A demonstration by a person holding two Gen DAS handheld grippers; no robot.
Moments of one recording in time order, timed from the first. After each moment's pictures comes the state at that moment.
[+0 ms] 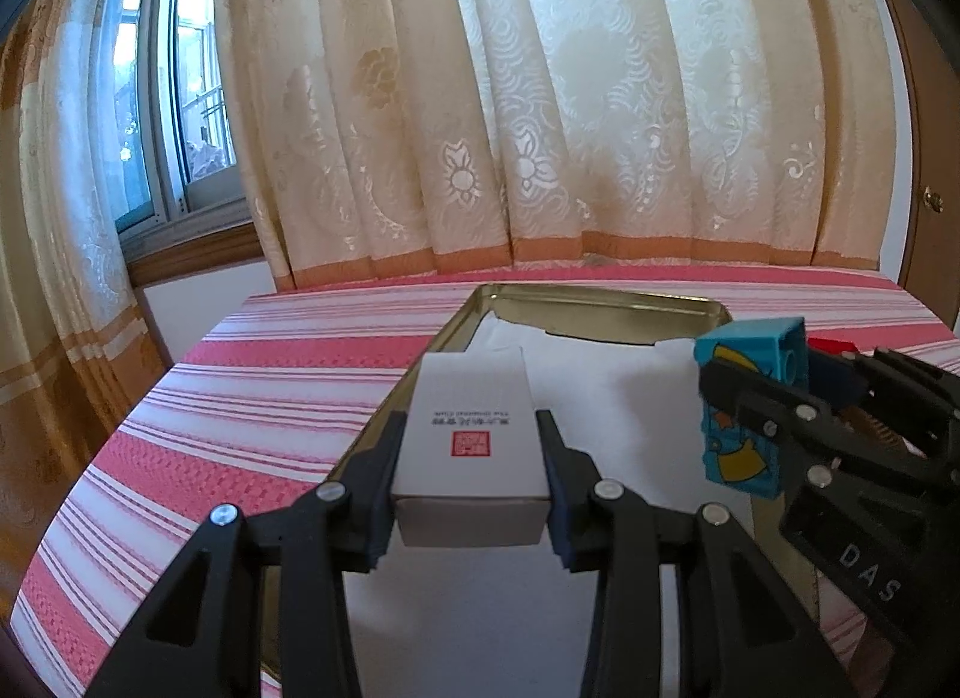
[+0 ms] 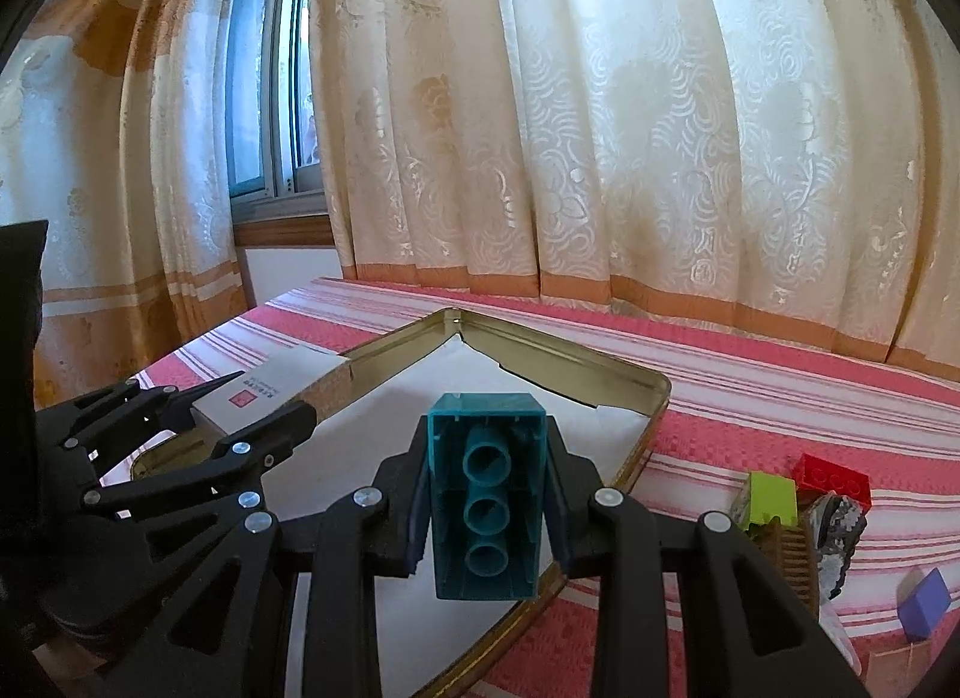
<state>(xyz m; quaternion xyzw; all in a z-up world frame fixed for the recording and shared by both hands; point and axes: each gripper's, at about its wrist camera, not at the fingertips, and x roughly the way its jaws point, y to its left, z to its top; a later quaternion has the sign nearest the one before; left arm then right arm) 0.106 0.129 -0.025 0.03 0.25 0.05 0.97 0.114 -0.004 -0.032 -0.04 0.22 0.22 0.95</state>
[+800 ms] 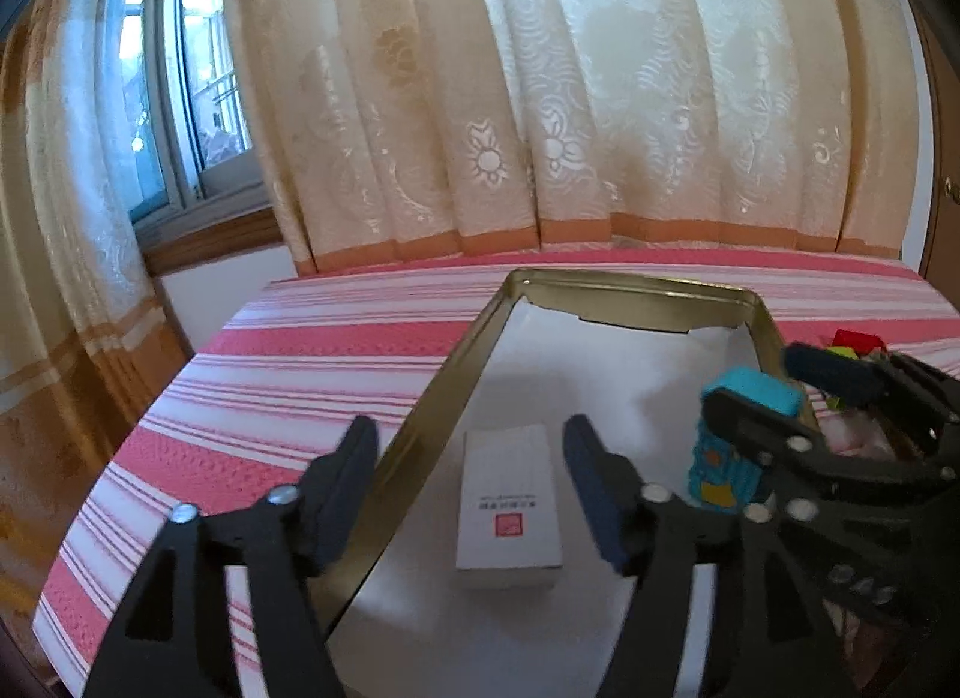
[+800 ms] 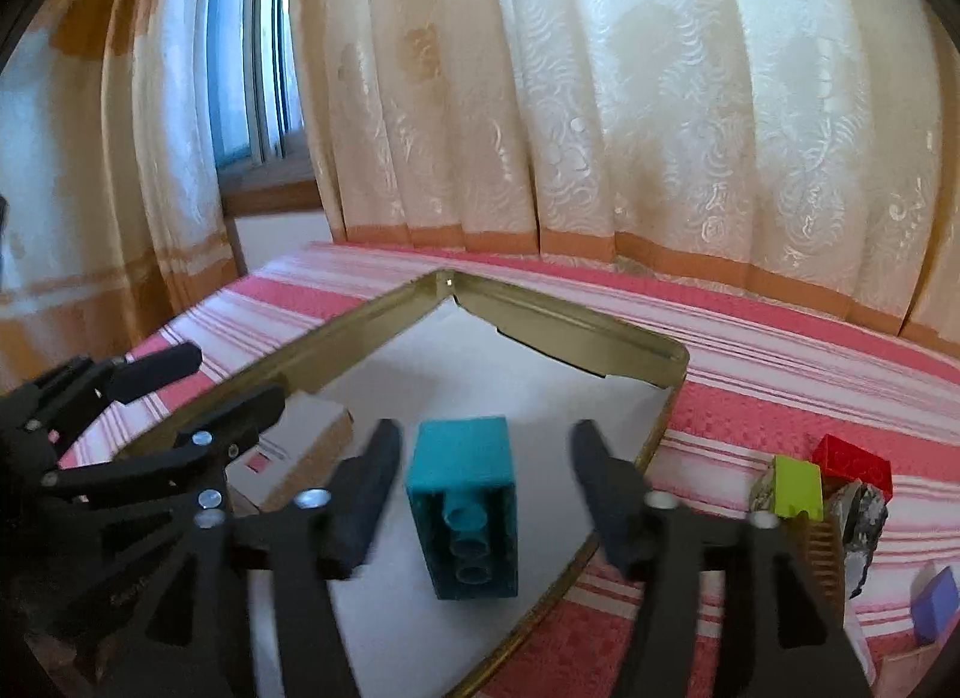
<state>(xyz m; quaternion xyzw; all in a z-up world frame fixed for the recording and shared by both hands) 0.112 0.141 -0.021 0.03 0.28 0.07 0.96 0.135 -0.001 -0.040 -0.03 0.27 0.22 0.94</state>
